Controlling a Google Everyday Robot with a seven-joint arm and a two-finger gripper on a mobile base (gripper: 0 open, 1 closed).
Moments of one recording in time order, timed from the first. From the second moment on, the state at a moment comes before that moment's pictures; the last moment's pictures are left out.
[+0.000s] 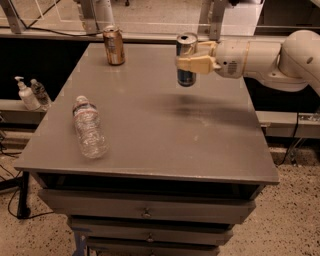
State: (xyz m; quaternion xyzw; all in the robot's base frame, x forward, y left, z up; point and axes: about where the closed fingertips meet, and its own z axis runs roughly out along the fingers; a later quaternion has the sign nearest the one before) arm 0.661 -0.076 0.955 -0.43 0.60 0.35 0.57
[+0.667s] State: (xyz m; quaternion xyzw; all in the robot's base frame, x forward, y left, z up) arm 0.620 0.020 0.960 -0.43 0.56 0.42 0.56
